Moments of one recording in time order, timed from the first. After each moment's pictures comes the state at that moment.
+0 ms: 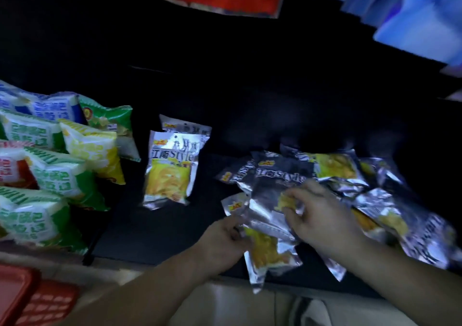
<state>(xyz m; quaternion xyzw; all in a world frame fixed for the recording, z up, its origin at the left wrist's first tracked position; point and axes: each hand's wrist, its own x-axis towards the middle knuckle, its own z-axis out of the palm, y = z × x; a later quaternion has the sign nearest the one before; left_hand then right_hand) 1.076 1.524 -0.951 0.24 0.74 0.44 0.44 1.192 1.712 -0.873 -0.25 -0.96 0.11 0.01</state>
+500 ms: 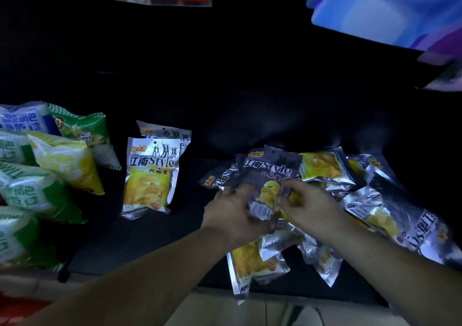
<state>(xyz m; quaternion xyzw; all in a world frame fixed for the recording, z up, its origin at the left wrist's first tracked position) 1.072 1.614 -0.941 0.36 0.85 0.28 0.25 1.194 1.758 -0.889 -0.39 -0.88 0.28 -0.02</state>
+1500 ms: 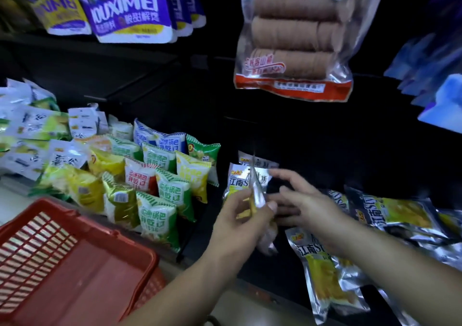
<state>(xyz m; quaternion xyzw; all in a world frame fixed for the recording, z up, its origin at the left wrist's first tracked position) 1.056 1.432 -0.804 0.05 0.66 0.71 0.25 1.095 1.588 -0.765 -0.17 -0.69 0.70 -0.05</state>
